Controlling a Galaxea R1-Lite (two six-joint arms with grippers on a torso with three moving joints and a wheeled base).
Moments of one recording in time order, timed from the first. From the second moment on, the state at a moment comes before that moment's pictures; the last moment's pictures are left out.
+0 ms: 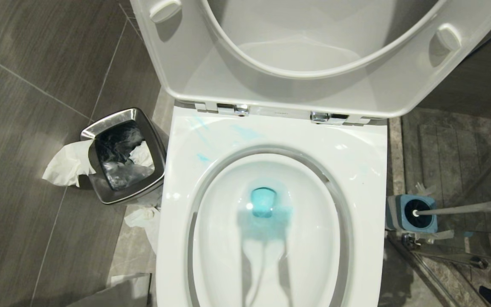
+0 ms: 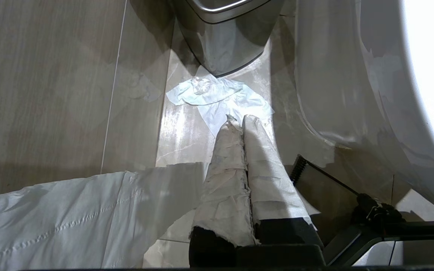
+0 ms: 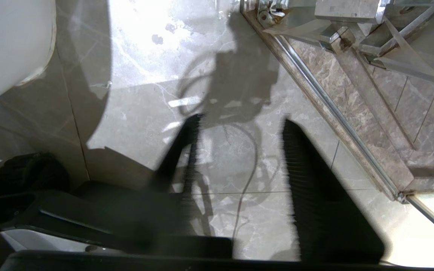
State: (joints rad) left arm 0.00 0.00 0.00 0.01 0.00 0.00; right arm -0.41 1.11 0.00 -0.54 0.20 -0.09
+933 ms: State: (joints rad) left arm 0.00 0.00 0.00 0.01 0.00 0.00; right arm -0.41 1.29 -0.02 -0.83 0.21 -0.13
